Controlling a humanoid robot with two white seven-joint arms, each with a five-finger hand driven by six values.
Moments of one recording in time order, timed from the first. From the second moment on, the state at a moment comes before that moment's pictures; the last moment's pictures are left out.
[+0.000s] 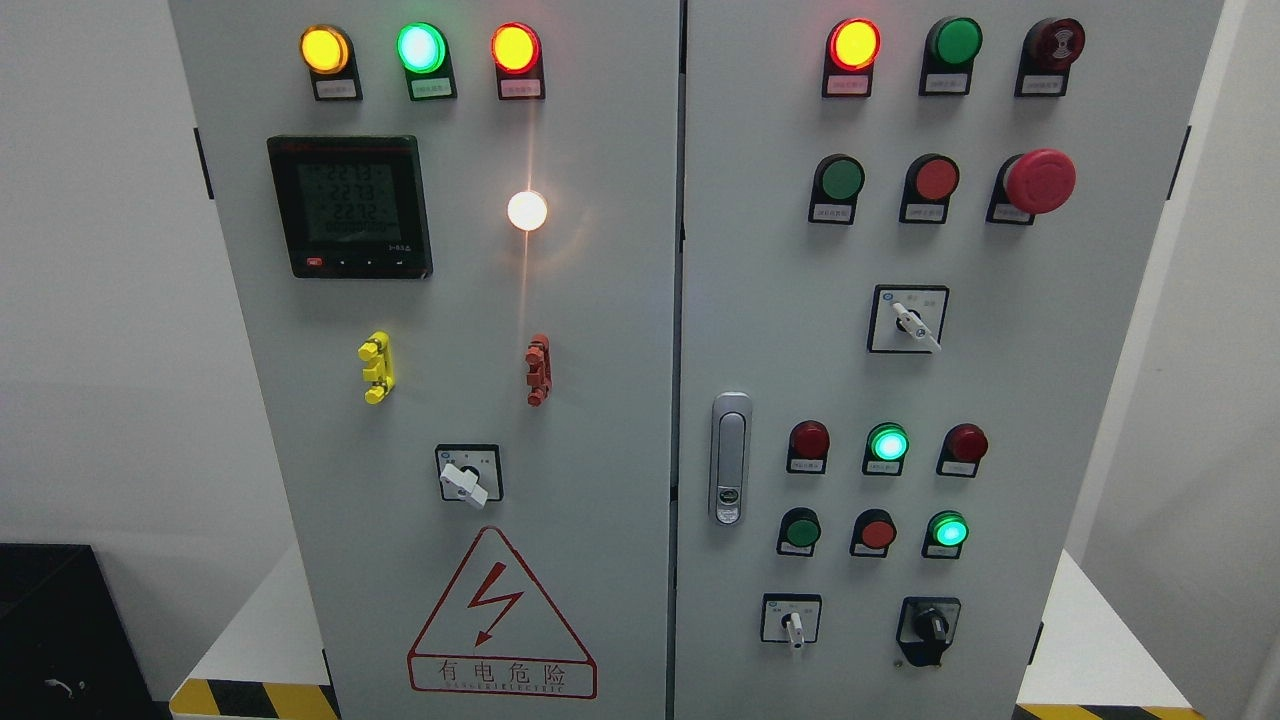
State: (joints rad) left arm 0.04 -0.10 -0.07 -0.08 0.08 -0.11 0.18; right arm 0.20 0.11 -0.01 -0.21 -0.05 -0.15 0.17
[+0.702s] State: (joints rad) left arm 0.04 -0.10 -0.07 -0.08 0.08 -0.11 0.18; right arm 0.19 0.11 0.00 -0.20 -0.04 -0.16 0.18
